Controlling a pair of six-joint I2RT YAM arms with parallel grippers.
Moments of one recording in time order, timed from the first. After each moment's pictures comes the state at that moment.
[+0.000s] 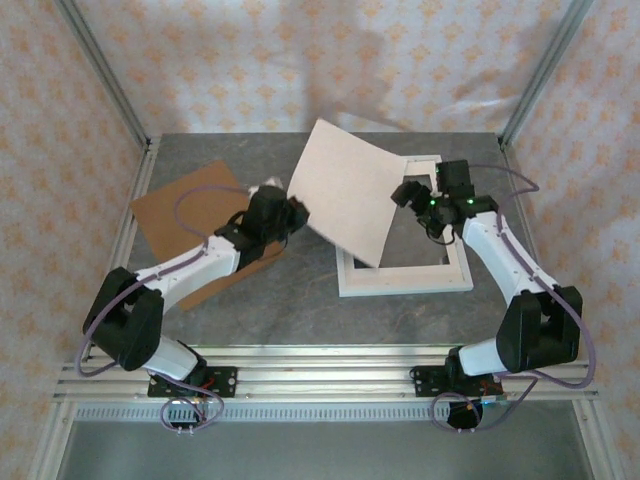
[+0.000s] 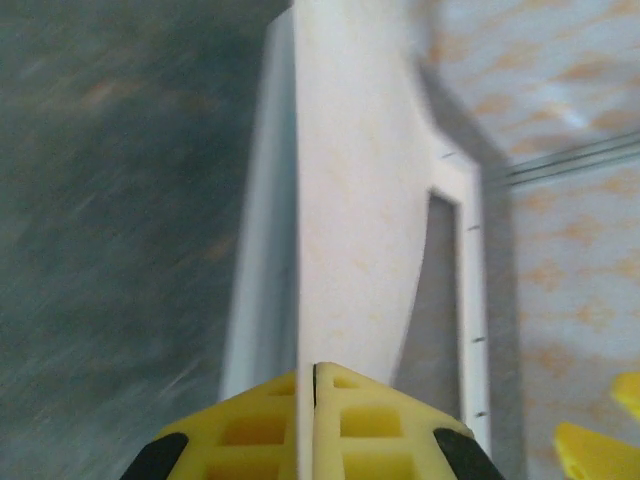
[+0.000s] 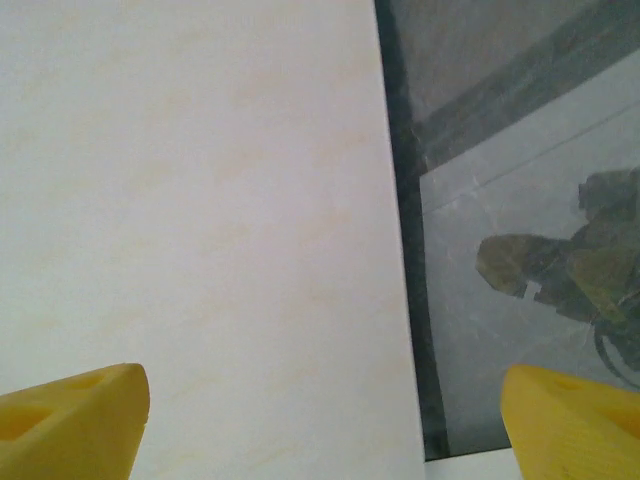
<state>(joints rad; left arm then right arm) -0.53 1.46 0.90 -0.02 -0.03 -1.07 0.15 1.40 1.09 -0.59 -0.26 0.81</state>
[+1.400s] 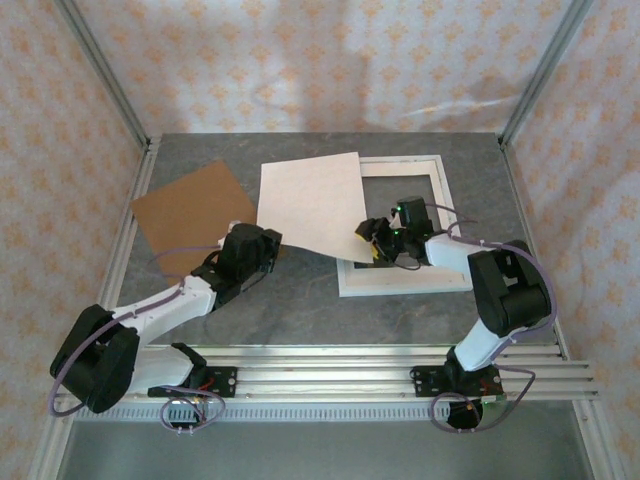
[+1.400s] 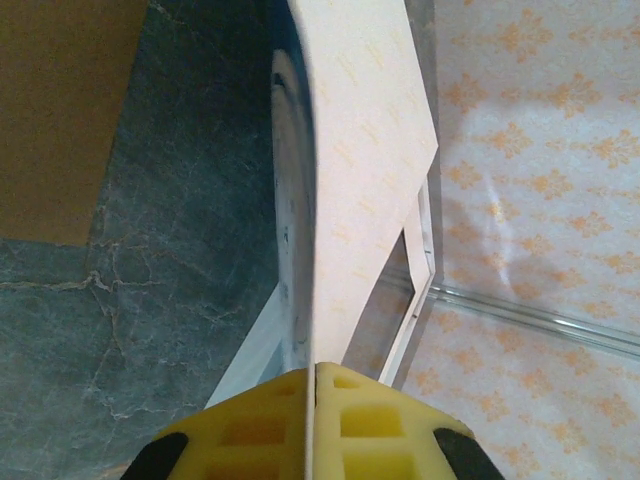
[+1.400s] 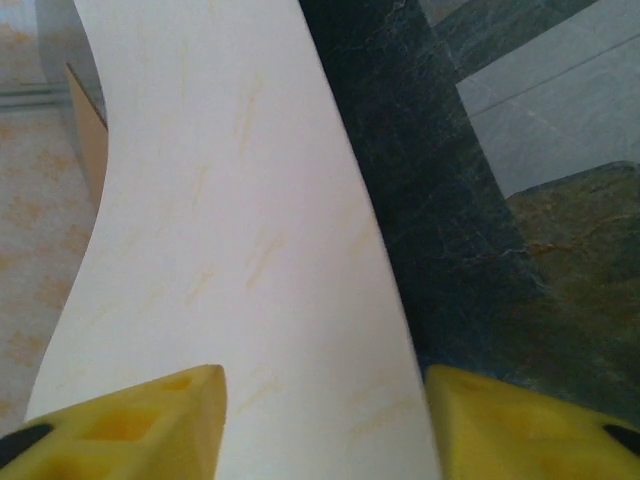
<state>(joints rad) -0.51 1.23 0.55 0.15 -0.10 -1.61 0.31 1.65 0.79 0.04 -0.55 1.06</state>
